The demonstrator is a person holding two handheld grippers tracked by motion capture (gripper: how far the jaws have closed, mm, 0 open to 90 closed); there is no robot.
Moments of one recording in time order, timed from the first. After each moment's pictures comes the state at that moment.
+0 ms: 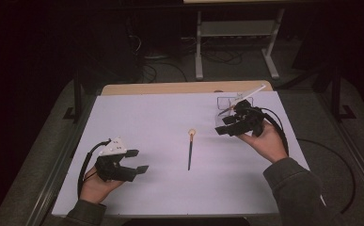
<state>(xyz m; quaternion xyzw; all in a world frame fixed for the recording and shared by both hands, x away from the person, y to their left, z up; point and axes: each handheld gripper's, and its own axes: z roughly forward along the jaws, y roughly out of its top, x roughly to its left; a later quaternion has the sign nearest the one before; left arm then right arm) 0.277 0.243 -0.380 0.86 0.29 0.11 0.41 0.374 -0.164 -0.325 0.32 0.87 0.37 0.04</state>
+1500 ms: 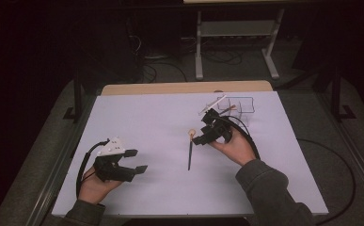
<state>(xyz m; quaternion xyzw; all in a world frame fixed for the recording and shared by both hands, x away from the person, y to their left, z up) 0.276 0.246 -0.378 0.86 0.28 0.11 0.42 0.391 -0.088 -0.371 0.33 0.89 0.32 0.02</state>
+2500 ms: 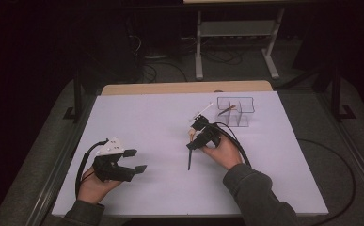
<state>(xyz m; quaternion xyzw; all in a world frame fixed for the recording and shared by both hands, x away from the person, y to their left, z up) 0.276 0.249 -0.378 0.86 0.28 0.11 0.41 0.399 -0.060 -0.409 0.37 0.89 0.27 0.01</state>
